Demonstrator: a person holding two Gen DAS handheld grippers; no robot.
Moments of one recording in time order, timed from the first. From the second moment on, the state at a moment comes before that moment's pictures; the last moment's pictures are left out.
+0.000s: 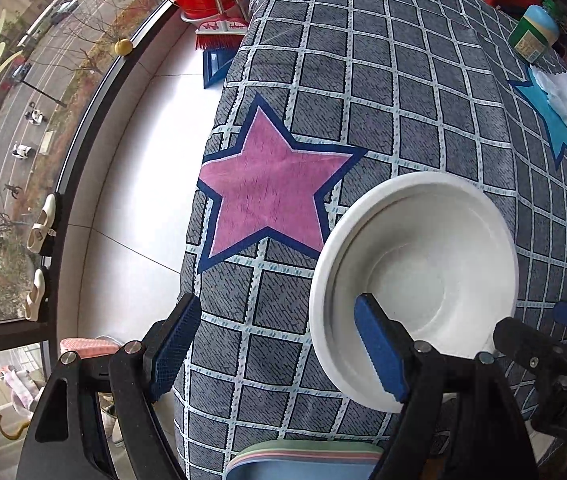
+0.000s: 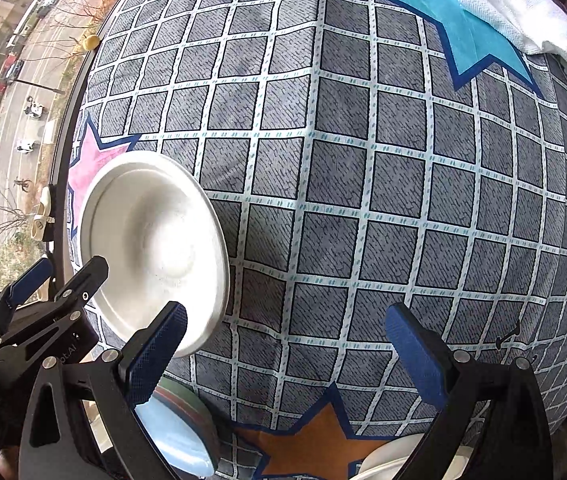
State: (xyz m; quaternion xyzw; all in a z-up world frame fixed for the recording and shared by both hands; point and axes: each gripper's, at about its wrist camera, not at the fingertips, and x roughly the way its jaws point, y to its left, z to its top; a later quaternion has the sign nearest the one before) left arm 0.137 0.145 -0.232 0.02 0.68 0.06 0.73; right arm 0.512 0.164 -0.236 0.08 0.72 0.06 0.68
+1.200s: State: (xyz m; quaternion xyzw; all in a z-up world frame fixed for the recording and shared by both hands) left arm 0.152 -0.104 -0.255 0.12 0.69 -0.13 0.70; right arm 0.617 0.280 -0.297 0.11 0.74 0.02 0.67
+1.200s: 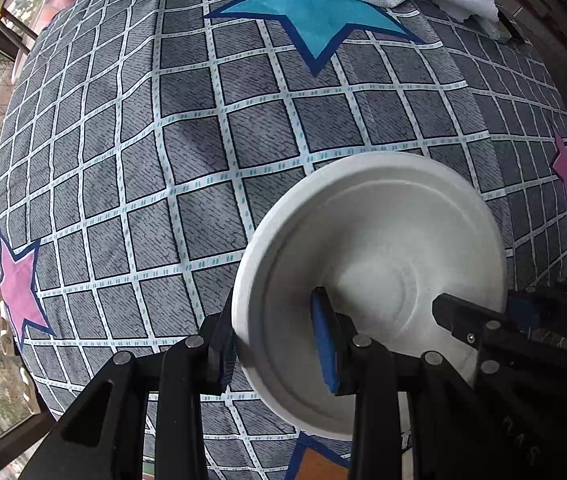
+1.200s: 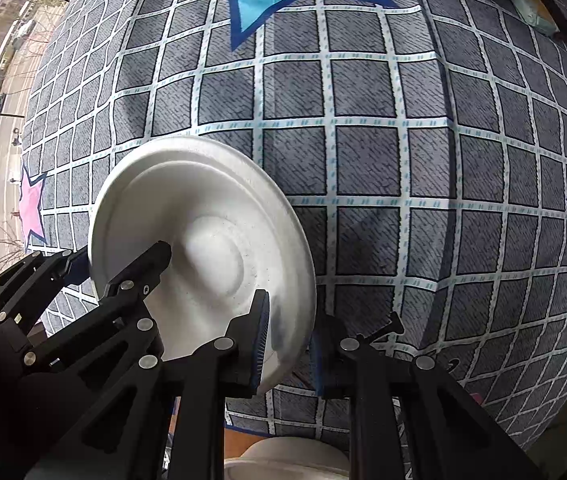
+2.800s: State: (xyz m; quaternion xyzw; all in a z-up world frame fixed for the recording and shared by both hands) left arm 0.086 -0.130 -0.149 0.15 0.64 -0.18 0.73; right arm 0.424 0.103 -0.178 0.16 0.71 0.00 0.69
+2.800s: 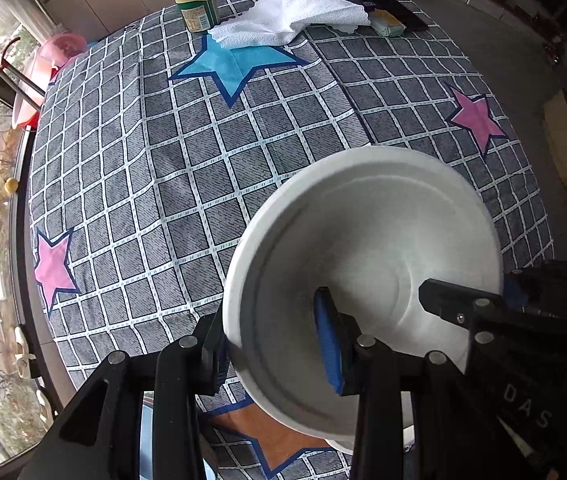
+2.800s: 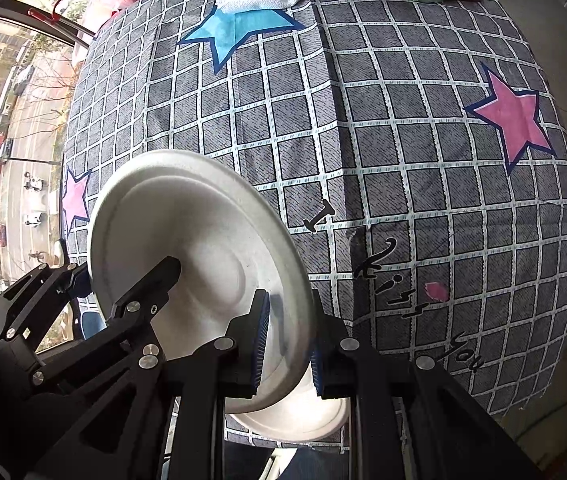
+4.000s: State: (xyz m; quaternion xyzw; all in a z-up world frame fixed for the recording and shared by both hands) left arm -0.001 -0.131 -0.177 0.21 0.66 -0.23 0.68; right arm 0.110 -0.161 -0.189 0.18 0.74 -0.03 0.65
